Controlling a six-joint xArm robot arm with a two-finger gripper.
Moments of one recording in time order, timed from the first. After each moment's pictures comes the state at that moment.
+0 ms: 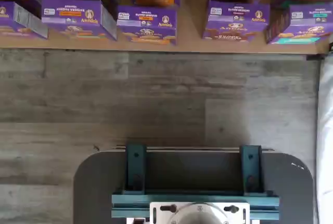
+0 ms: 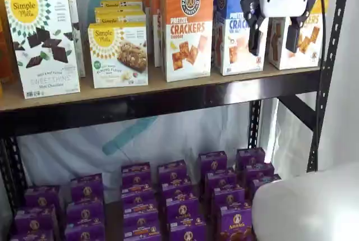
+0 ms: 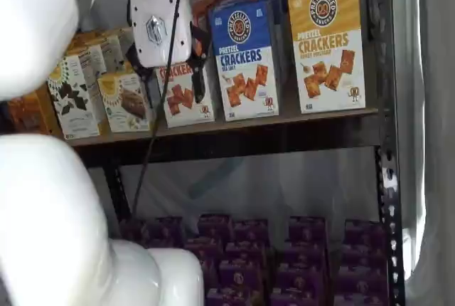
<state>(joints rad) 0.01 -0.84 -1.15 0.04 2.00 0.03</state>
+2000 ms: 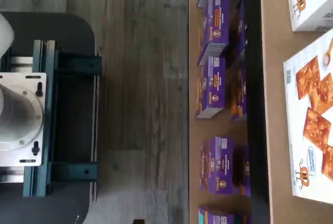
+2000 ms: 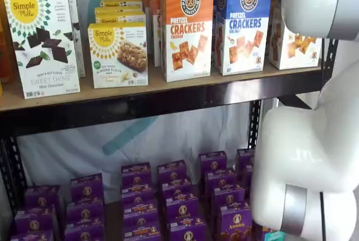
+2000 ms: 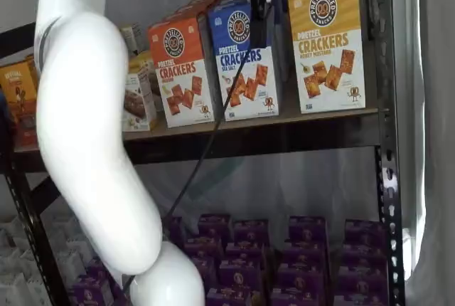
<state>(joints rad) -0.61 -0.30 -1.64 0.23 1.97 -2.08</state>
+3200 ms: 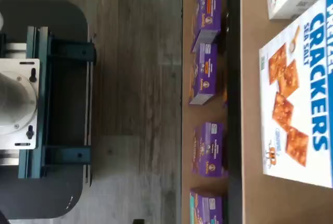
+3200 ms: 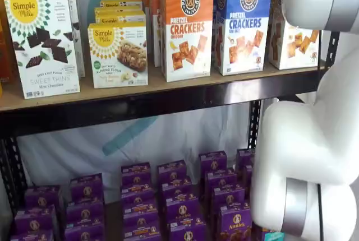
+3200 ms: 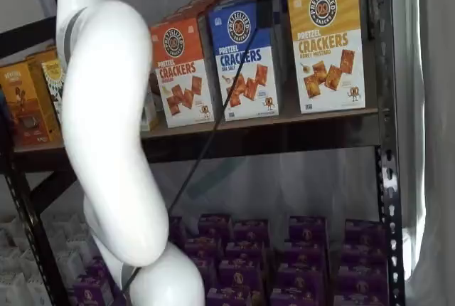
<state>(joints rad) -0.58 -0.18 -1.84 0.21 2.03 -2.05</state>
